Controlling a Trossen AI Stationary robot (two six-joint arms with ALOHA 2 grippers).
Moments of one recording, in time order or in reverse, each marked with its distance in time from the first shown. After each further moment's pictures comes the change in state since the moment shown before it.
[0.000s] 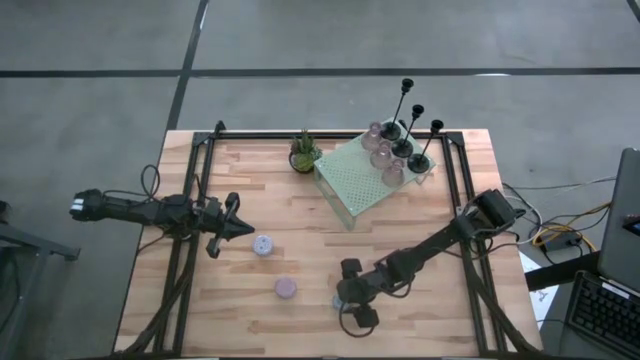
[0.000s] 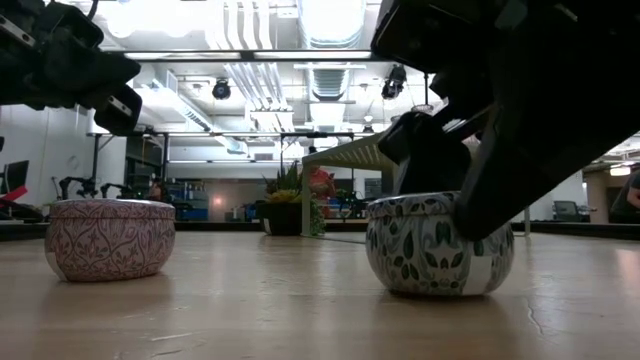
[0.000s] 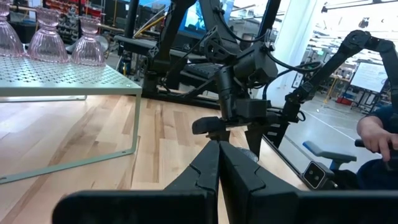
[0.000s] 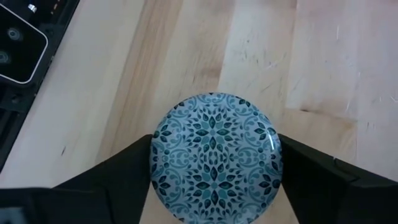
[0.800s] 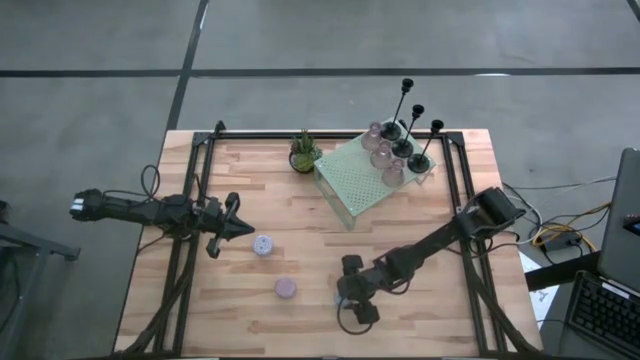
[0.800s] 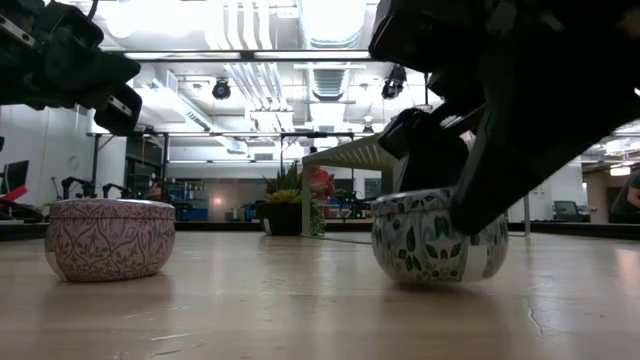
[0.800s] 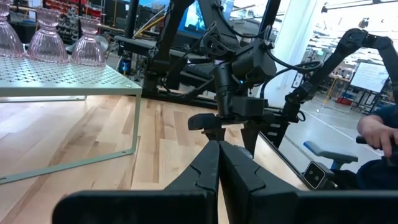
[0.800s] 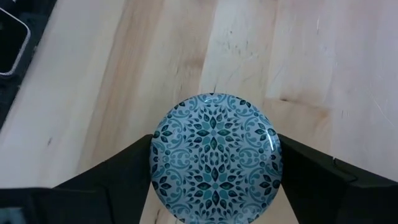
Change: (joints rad) left arm 0.000 0.000 0.000 0.001 0.000 0.000; right arm -0.017 -0.024 0.020 -0.083 0.006 -0.017
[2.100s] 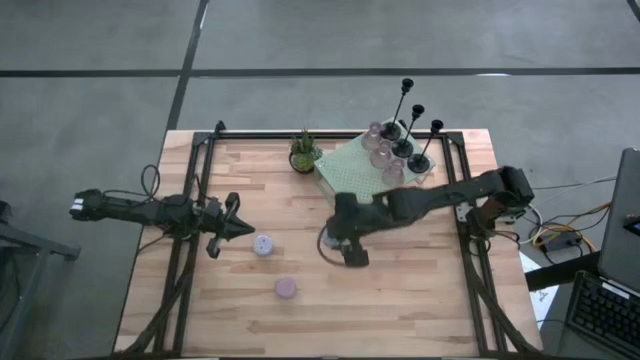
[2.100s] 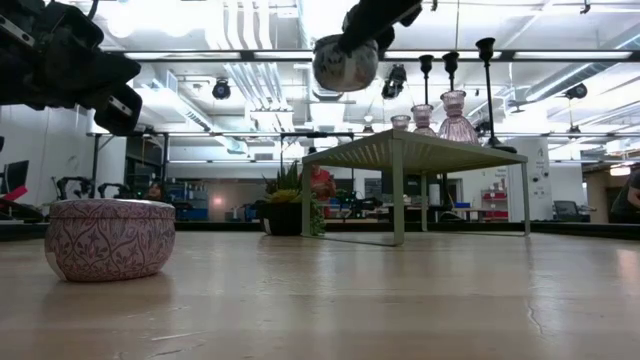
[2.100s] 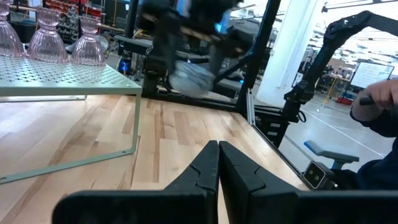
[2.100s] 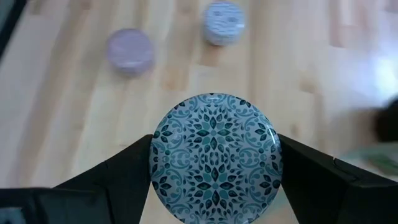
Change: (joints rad) left arm 0.000 0.002 0.000 0.000 0.000 0.000; right arm -0.282 -0.201 0.375 -0.553 0.045 -0.281
